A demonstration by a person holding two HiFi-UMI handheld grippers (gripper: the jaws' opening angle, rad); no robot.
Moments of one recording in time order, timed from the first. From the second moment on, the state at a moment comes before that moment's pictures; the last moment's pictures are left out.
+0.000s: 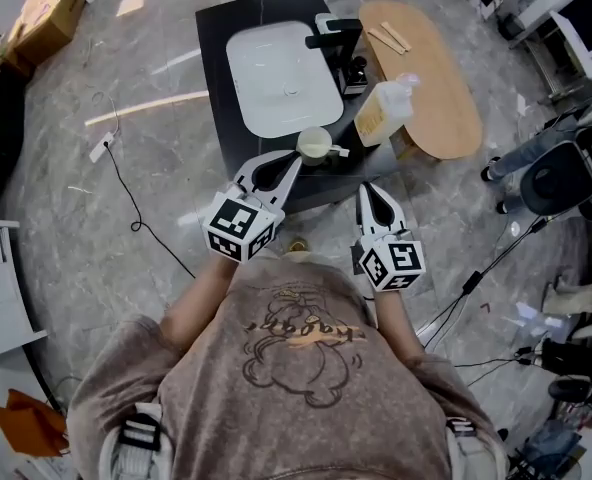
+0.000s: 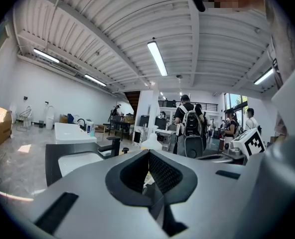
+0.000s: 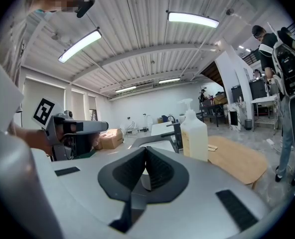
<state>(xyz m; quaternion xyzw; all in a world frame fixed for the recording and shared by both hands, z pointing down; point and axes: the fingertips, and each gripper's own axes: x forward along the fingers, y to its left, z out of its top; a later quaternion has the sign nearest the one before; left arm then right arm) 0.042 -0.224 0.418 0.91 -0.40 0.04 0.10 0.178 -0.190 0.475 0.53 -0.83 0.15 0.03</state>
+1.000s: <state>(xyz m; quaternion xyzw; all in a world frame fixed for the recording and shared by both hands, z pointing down) 0.031 -0.290 0.425 0.94 -0.33 0.04 0.12 0.158 -0.239 0.483 0.58 -0.79 0.19 -0.01</state>
